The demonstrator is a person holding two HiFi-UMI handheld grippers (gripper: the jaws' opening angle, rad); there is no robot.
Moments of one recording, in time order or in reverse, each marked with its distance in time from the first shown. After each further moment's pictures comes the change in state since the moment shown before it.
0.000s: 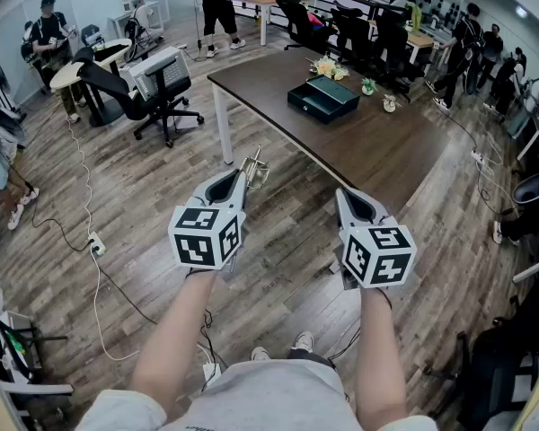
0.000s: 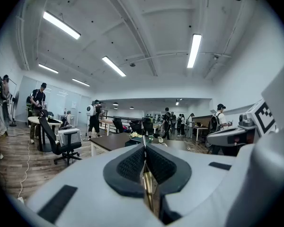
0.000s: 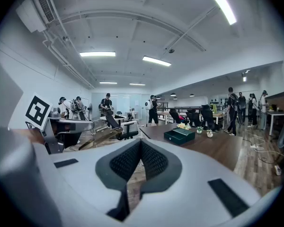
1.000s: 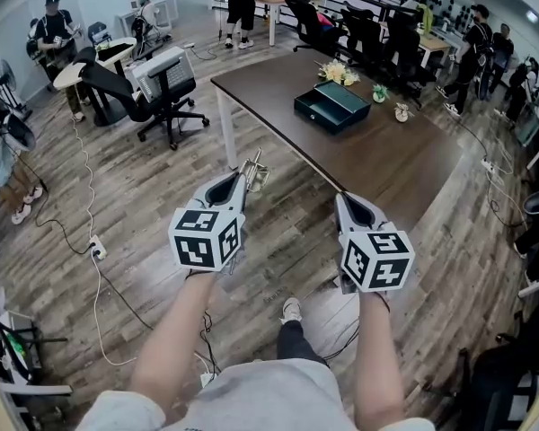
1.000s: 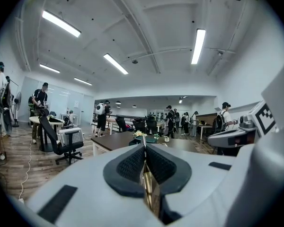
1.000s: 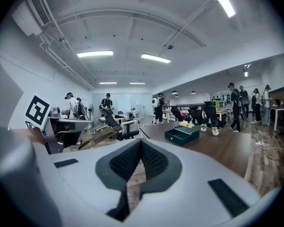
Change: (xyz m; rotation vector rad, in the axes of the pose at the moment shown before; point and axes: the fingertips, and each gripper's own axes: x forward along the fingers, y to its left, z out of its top) left arm 0.071 0.029 -0.002 0.000 0.019 0.041; right arm 0.074 -0.039 -0.005 0.031 0.012 0.033
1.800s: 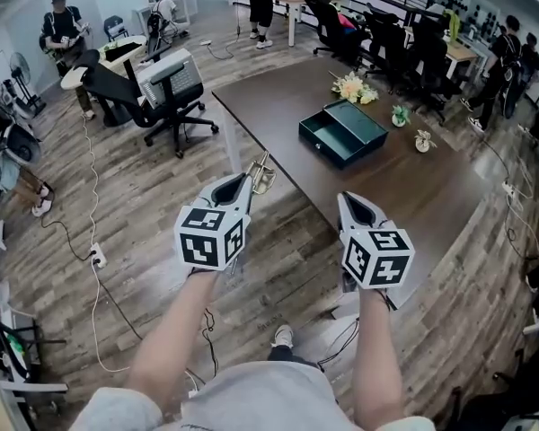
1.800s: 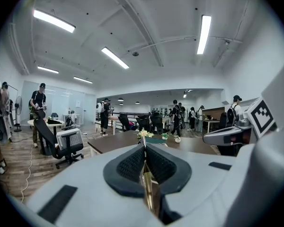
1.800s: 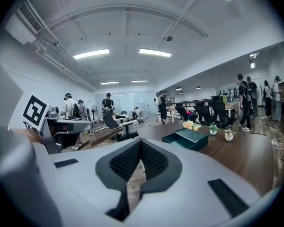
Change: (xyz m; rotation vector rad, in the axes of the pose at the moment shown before) left arm 0.180 0.029 0.025 0.028 0.050 0.053; right arm 0.164 -0.114 0.030 0.031 0.024 0.083
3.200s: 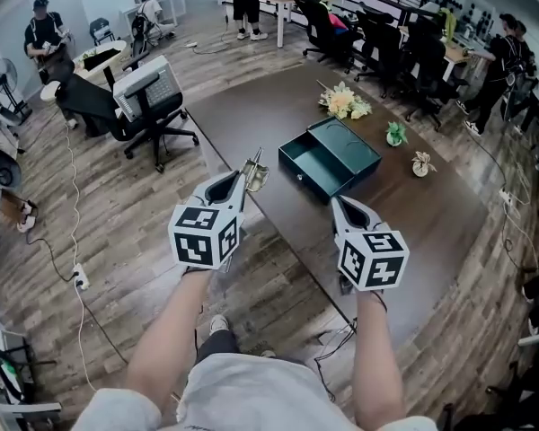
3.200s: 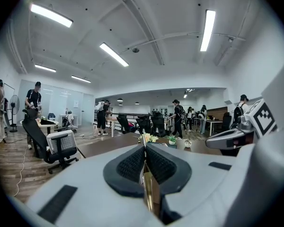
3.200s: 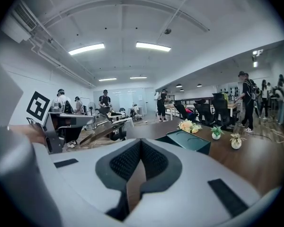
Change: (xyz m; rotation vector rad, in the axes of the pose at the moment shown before) left arm 0.171 0.030 0.018 0.006 -0.012 -0.007; right arm 0.127 -0.109 0.010 -0.013 0.035 0.001
